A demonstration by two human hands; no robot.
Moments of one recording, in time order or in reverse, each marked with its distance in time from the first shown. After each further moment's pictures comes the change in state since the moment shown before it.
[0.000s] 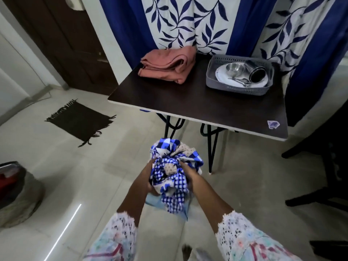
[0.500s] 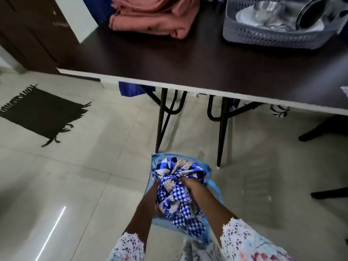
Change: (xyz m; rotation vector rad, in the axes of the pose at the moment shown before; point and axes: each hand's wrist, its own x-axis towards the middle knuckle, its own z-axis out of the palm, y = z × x) left_hand 0.284 -0.069 -0.082 -0.058 0.088 -0.228; right_hand 0.194 0.019 0.029 -0.164 0.184 0.248
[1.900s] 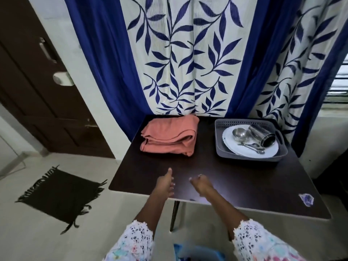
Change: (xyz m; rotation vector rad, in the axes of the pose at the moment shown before) left_hand -0.301 0.333 0.128 0.311 0.062 0.474; right_hand -0.289 -0.294 -0.020 -0.353 0.340 -0.596
